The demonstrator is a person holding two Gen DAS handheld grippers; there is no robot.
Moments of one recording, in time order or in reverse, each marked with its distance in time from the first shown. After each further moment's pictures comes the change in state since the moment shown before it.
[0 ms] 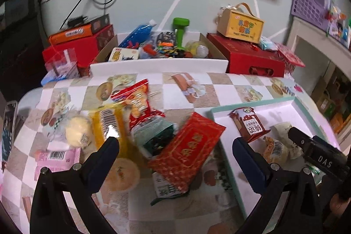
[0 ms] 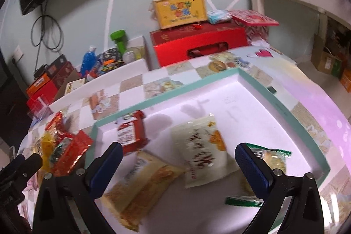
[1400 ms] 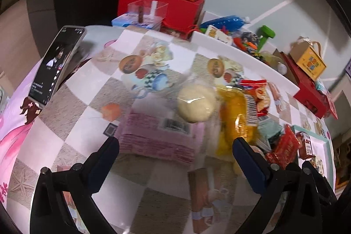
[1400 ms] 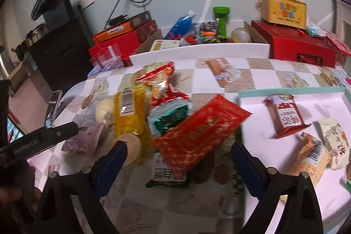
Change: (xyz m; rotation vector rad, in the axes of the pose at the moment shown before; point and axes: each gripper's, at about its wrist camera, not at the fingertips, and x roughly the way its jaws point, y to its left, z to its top) left arm -0.014 0.177 -0.031 -0.389 0.122 0.162; right arm 0.008 0.177 -0.055 -0.298 0.094 0.330
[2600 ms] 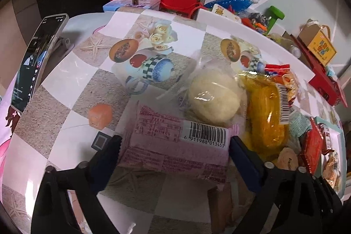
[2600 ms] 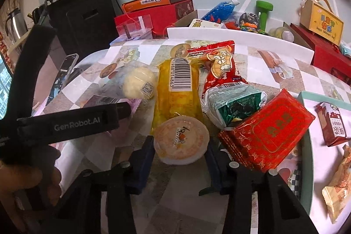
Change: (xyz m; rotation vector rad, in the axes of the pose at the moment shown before) left arm 0.054 0.004 0.007 0.062 0.087 0.010; right arm 0.045 0.062 -0.016 -0.155 0.089 0.060
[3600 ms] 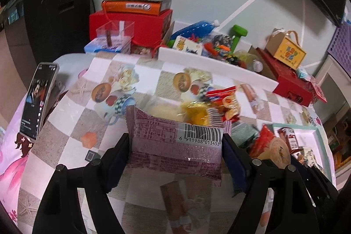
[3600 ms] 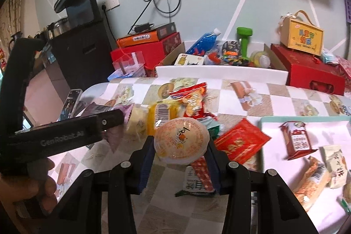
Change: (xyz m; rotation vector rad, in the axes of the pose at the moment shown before) left arm -0.076 -0.052 0.005 0.109 -0.159 -0.089; right arm -0.071 -0.028 0.016 0.054 -0.172 -0.026
